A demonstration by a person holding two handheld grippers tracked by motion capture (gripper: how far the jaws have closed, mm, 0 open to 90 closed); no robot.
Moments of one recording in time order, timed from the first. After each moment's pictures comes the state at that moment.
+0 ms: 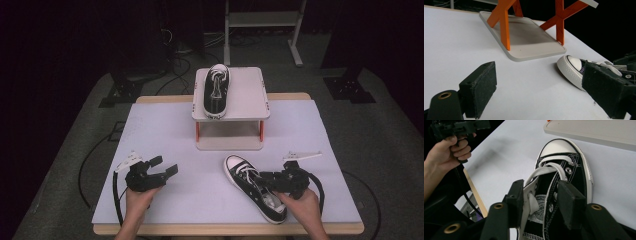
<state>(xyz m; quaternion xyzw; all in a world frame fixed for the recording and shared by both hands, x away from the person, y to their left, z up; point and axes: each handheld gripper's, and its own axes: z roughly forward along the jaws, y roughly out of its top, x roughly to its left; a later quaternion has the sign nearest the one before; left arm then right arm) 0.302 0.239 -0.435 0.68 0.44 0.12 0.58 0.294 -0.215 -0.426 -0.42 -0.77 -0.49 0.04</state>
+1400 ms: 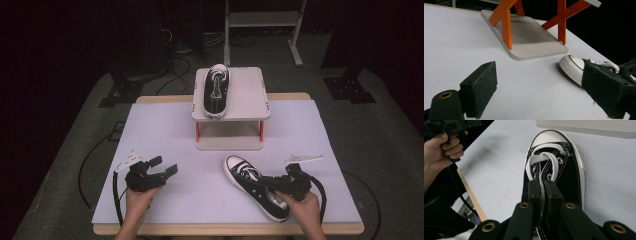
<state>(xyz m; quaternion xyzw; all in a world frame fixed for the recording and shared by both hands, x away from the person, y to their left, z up) 0.302 0.240 -0.436 0.68 0.44 0.12 0.58 0.290 -0.222 -0.437 -0.44 -0.76 -0.48 0.04</state>
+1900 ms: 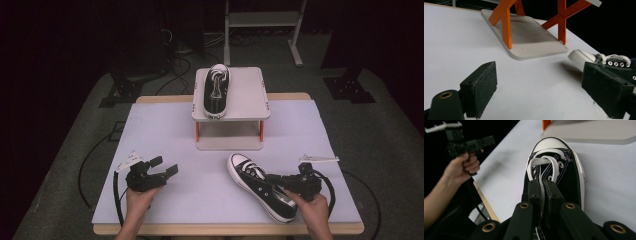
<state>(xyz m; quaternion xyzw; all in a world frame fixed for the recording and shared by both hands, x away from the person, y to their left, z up) 0.303 0.238 -0.437 0.68 0.44 0.12 0.58 0.283 -0.247 -0.430 -0.45 -0.71 -0.53 0.06</state>
